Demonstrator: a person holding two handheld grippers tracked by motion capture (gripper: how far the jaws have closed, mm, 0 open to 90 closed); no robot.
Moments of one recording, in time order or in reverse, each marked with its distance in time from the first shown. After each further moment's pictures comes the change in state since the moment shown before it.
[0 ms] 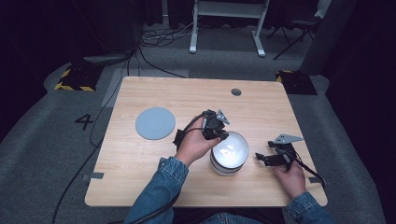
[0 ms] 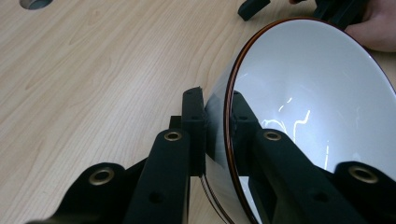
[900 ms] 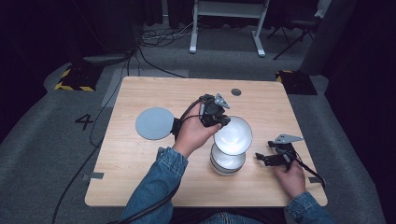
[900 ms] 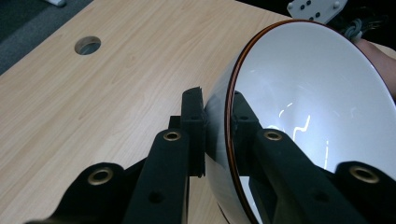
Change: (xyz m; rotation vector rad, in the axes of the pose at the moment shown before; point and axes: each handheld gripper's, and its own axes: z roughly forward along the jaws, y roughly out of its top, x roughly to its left) left arm 0.004 0.032 -0.046 -0.075 0.060 -0.014; right arm 0.000 0.000 0.000 0.002 0.003 0.007
